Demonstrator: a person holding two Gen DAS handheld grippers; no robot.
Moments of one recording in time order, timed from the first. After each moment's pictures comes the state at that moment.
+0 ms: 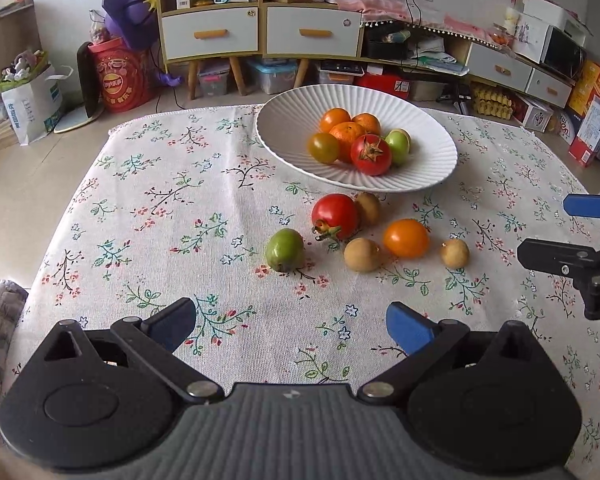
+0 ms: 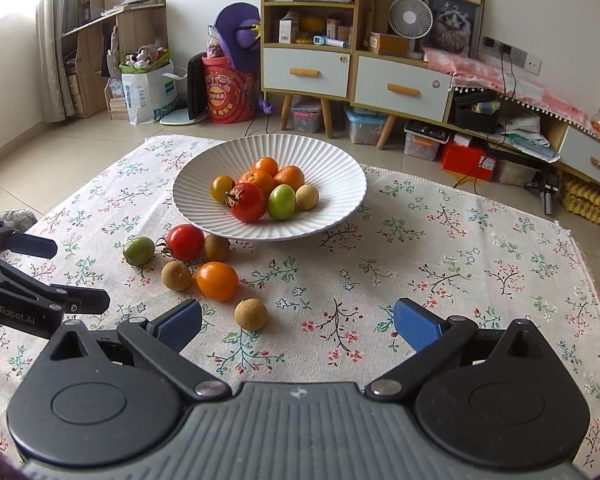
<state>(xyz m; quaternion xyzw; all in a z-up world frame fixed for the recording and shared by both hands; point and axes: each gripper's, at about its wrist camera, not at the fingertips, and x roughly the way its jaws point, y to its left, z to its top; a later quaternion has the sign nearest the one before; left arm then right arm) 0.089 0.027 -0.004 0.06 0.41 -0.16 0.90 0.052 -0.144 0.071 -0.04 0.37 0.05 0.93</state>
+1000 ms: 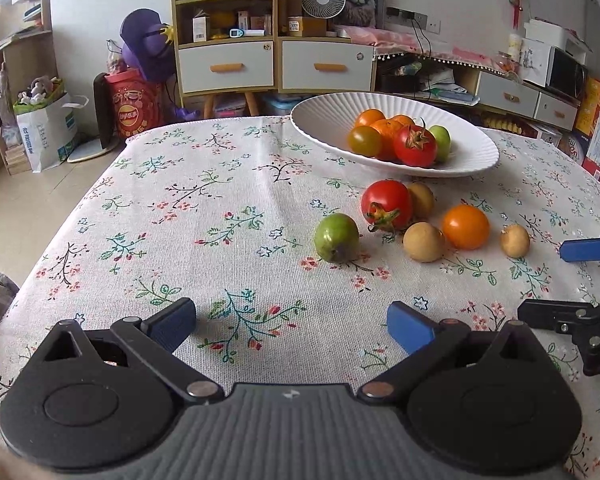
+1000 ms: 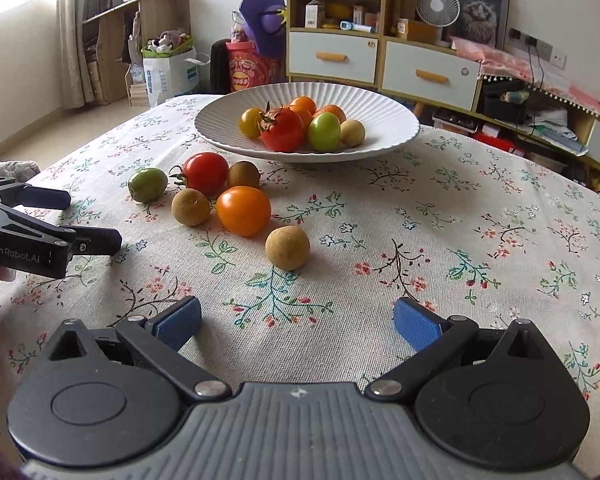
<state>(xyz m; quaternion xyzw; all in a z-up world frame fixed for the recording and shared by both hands) 0.092 0.050 -0.048 0.06 0.34 -0.15 0.93 0.044 -0.130 0.016 -0.04 0.36 0.08 0.93</state>
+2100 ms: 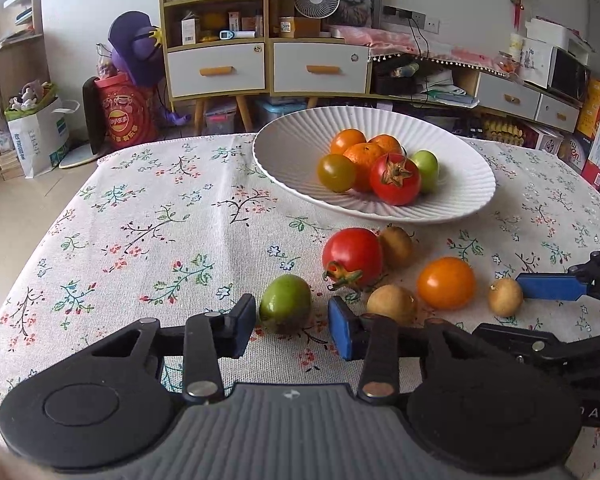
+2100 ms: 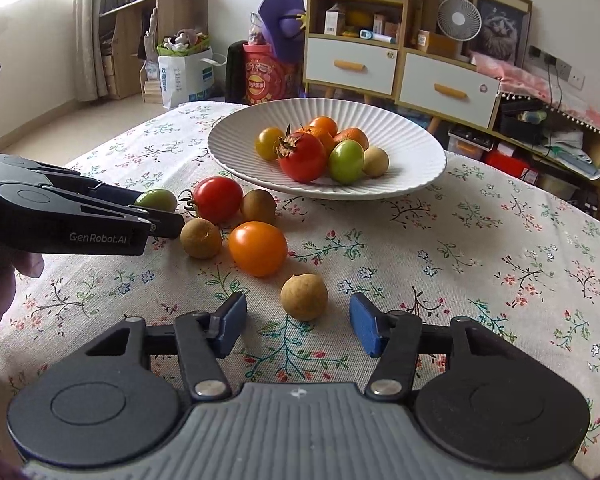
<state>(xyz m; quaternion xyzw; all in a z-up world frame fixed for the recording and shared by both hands) 0.118 0.011 -0.035 0.06 0.34 -0.15 0.93 0.064 -0.121 0.027 -0.07 0.36 0.10 0.93</state>
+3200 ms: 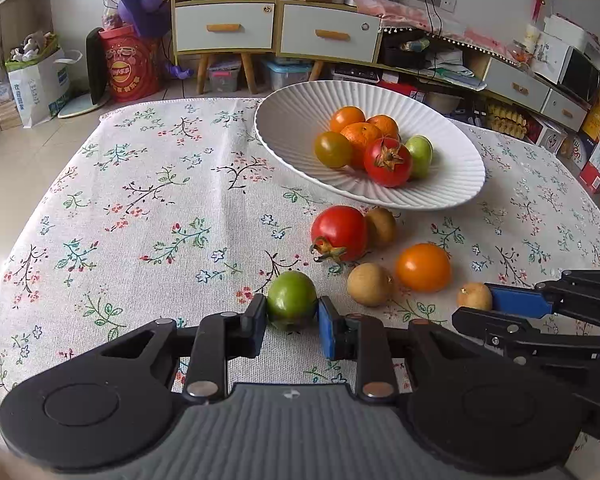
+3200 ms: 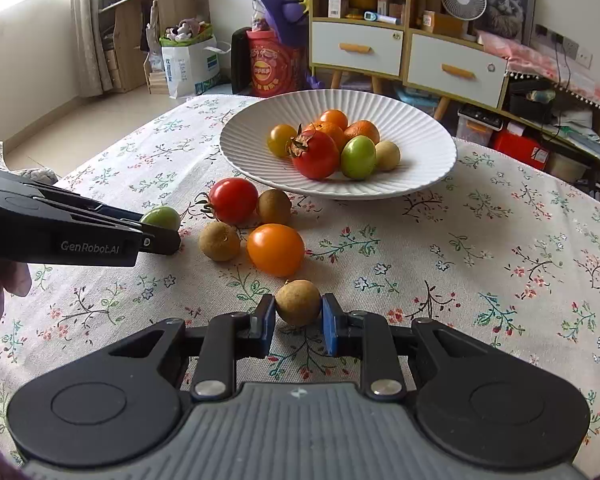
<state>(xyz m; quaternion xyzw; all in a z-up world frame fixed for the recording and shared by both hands) 0.115 0.013 -0.018 0.02 0.42 -0.14 0.90 0.068 -0.117 0.037 -0.04 0.39 0.12 0.91</state>
